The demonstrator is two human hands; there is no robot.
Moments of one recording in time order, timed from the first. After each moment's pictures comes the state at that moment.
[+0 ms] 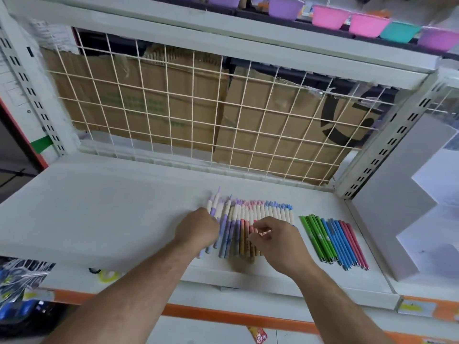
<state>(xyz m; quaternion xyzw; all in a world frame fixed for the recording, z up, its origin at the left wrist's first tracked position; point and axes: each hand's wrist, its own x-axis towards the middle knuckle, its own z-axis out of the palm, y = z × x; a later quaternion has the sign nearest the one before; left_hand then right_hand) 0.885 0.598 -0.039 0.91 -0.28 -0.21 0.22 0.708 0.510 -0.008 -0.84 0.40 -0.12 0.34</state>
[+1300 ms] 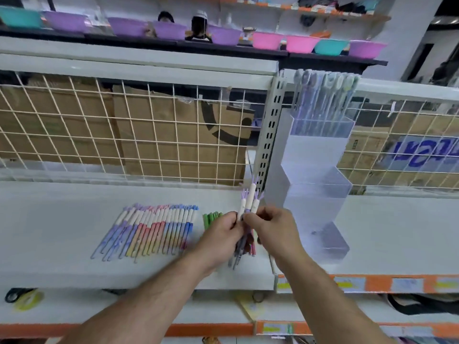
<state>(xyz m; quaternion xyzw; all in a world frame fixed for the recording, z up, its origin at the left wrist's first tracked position) 0.613 0.470 0.022 0.63 -0.37 -0.40 0.55 0.503 0.397 0.050 -0.68 0.39 -0.31 0.54</state>
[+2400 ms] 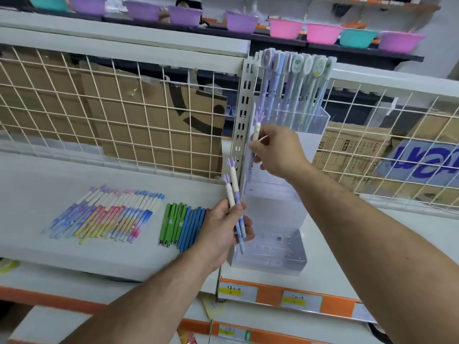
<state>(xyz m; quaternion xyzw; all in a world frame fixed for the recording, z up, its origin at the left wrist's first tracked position) 0.525 0.359 0.003 0.55 -0.17 -0.41 0.71 0.486 0.217 0.135 -0.86 0.30 -0.27 0.31</state>
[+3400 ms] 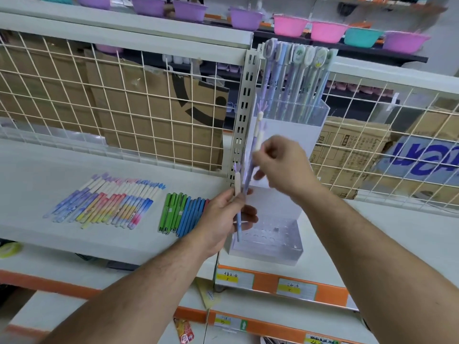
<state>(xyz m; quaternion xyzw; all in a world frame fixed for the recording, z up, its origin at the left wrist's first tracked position) 0.521 0.365 0.004 0.55 -0.25 -0.41 0.69 0.442 0.253 0.116 -0.83 0.28 -0.28 0.38</state>
